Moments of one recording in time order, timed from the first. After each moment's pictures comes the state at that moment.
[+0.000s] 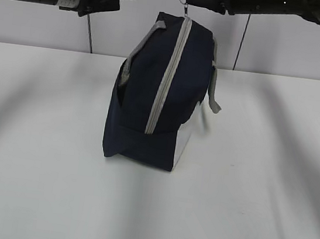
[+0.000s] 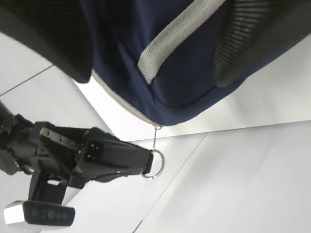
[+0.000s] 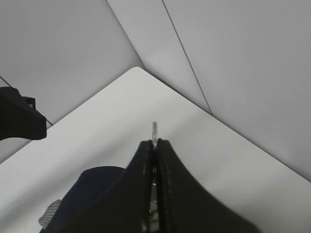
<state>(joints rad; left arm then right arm) -0.15 1.89 -1.42 -1.62 0.78 1.29 0.03 2.57 -2.57 -1.88 -1.07 2.10</state>
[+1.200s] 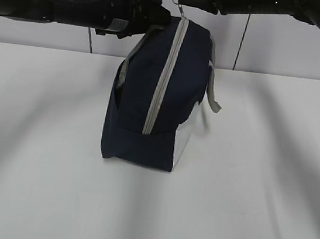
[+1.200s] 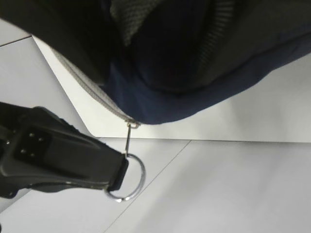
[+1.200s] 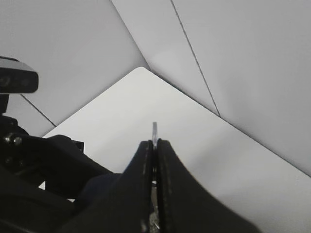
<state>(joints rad) -0.32 2.04 -1.54 -1.70 0.50 1.22 0.06 2.57 -2.57 -1.88 -1.05 2.11</state>
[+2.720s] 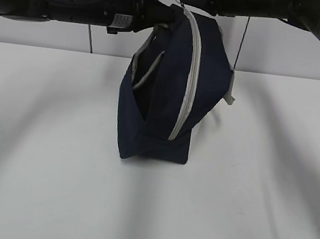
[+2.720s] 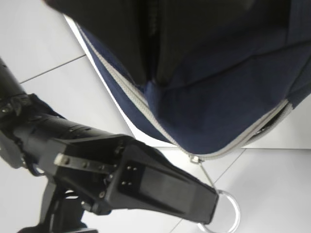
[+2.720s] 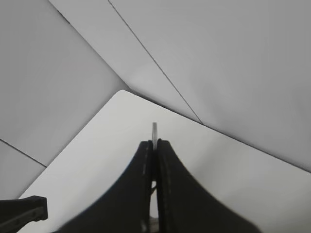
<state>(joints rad) -0.32 2.04 -1.54 -1.75 0.68 1.23 0.07 2.58 -2.56 -1.88 -0.91 2.27</state>
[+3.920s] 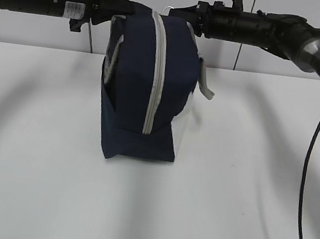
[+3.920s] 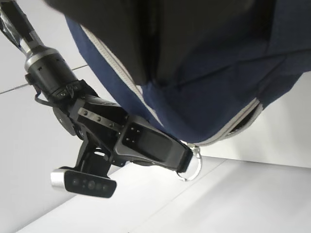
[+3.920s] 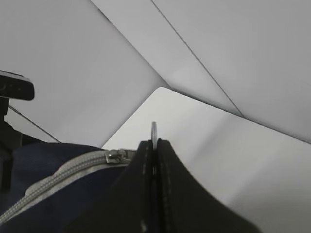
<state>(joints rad) -0.11 2.04 -1.54 -1.62 0.91 1.04 0.07 2.71 -2.56 -1.63 -1.01 2.10</state>
